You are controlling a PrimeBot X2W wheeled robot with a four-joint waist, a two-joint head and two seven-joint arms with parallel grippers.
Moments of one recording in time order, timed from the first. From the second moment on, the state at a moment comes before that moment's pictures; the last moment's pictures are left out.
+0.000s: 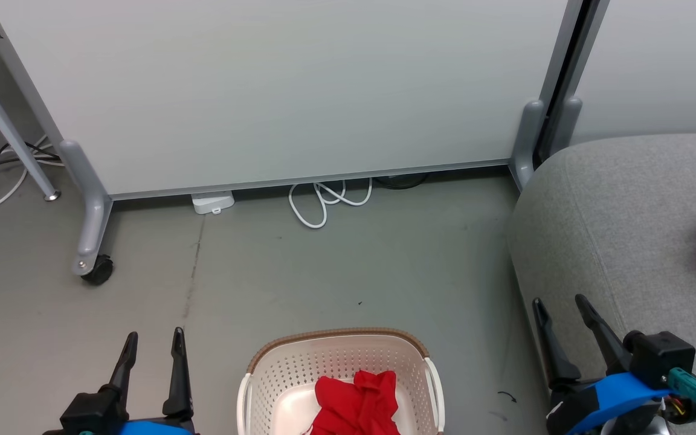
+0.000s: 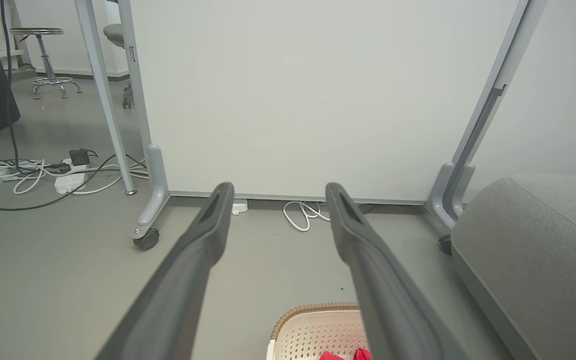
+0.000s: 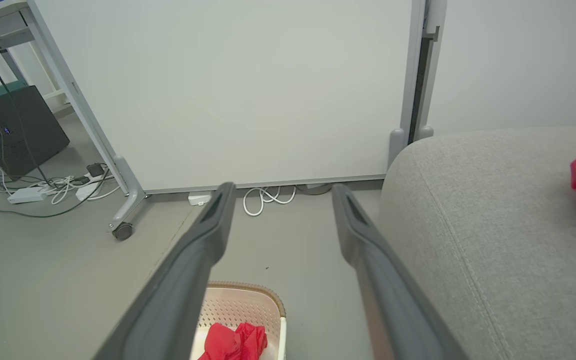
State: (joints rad) left arm 0.04 0.08 0.00 0.29 -0.19 -0.11 -0.26; right arm -0.02 -0.05 0.00 0.15 0.19 0.13 -0.07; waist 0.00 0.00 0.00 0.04
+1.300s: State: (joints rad) left arm -0.33 0.10 -0.18 0.71 -0.26 -0.13 -0.26; right arm -0.23 -0.05 0.12 0.10 0.23 0.13 -0.15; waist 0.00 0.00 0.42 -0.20
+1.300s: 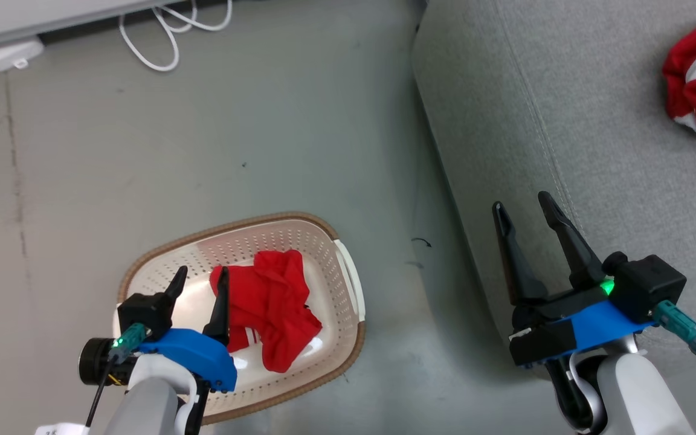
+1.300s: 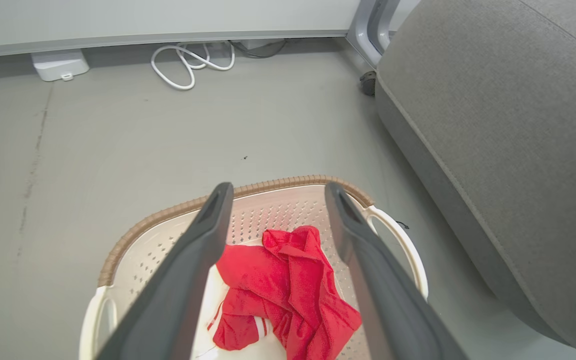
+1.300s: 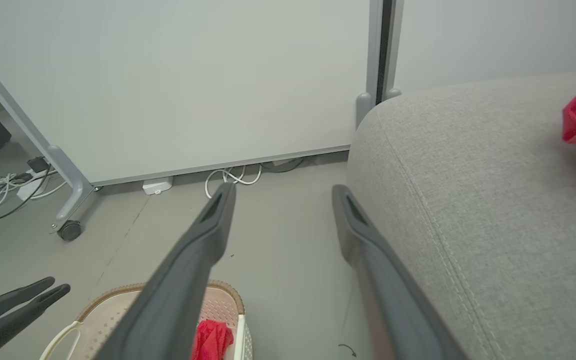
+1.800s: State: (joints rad) left arm -0.52 0.22 -0.47 0.95 -0.44 -0.13 -0.20; right arm -0.29 -0.05 0.17 0.15 0.29 0.13 -0.23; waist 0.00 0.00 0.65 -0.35
